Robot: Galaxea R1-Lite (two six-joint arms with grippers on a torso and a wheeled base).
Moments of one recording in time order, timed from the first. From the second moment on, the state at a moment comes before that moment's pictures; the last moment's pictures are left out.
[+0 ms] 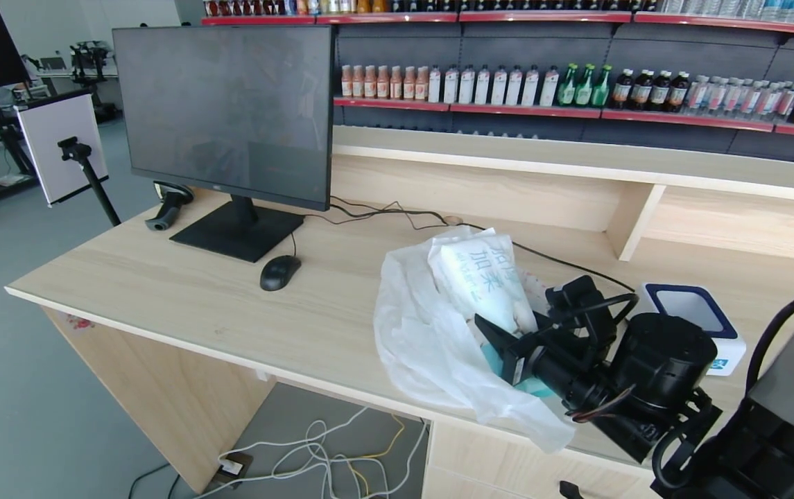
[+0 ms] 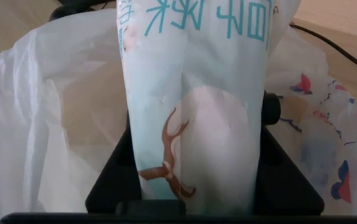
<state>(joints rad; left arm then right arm) 0.00 0.00 0.00 -0.01 0.01 -0.04 0.57 2.02 -0.44 -1.57 -0.05 -0.06</state>
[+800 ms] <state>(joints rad) 0.00 0.00 0.00 -0.01 0.01 -0.04 0.52 2.06 -0.45 -1.57 0.04 -0.09</state>
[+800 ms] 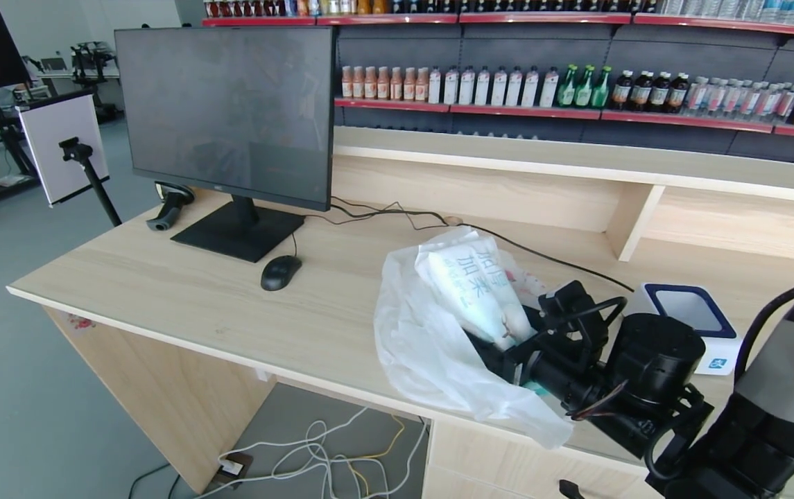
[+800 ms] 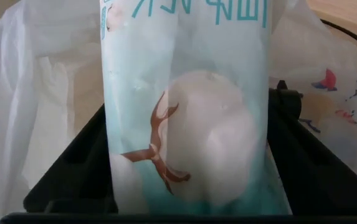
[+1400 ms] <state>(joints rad) 0.00 0.00 0.00 -0.01 0.01 -0.04 0.47 1.88 -0.39 -1.57 0.08 -0.10</state>
